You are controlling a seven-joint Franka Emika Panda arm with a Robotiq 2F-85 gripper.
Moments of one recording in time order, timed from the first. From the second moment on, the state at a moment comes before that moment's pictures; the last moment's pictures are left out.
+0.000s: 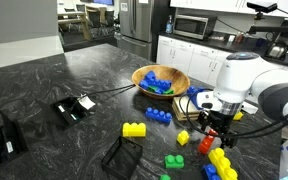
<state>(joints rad) 0.37 -0.38 0.06 -2.77 0.13 2.35 -0.76</state>
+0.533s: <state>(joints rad) 0.37 -0.38 0.06 -2.77 0.13 2.41 -0.73</state>
